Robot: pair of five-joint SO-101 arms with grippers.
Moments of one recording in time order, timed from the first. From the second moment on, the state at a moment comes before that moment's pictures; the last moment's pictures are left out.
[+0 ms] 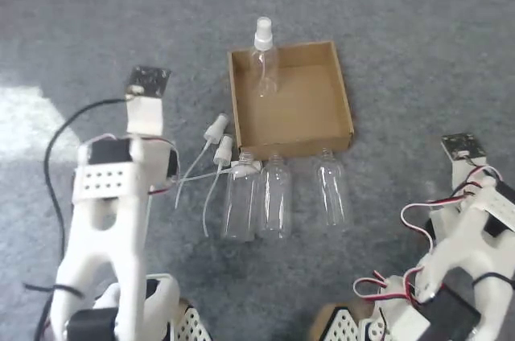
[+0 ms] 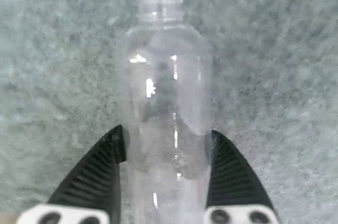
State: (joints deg) left arm -10.6 -27.6 45.8 67.3 -6.1; right arm 38.5 -18.7 49.8 60.7 48.0
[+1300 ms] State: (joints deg) left arm -8.6 -31.9 54.9 59.8 -5.4; right arm 35.3 -0.9 29.1 65.9 55.1
